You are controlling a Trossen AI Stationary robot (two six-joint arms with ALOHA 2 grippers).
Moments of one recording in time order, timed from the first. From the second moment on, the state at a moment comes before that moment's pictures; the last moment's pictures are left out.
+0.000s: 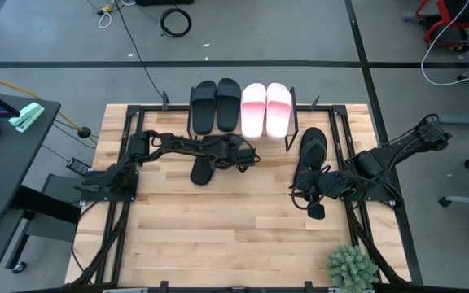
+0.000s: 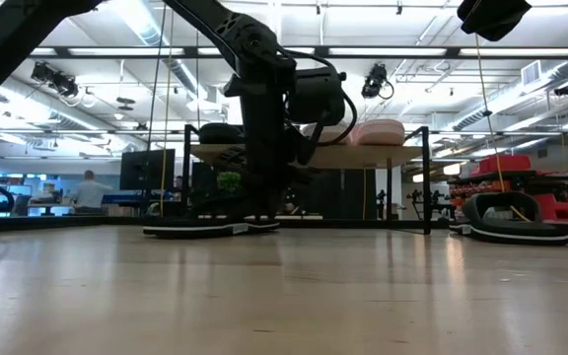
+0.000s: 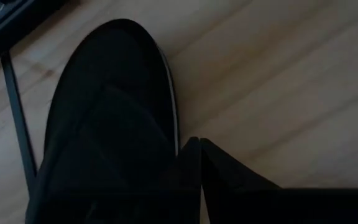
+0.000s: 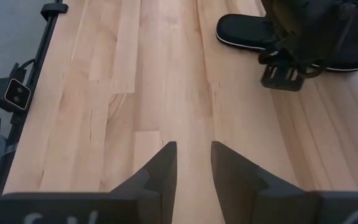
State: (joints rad) left arm 0.12 2.17 1.54 -0.72 -0.65 -0.80; right arm 0.44 1.03 0.96 -0.71 0.31 0.40
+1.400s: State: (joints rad) left arm -0.34 2.12 1.66 -1.44 -0.38 -1.33; right arm 0.44 1.03 0.96 -0.74 0.31 0.40
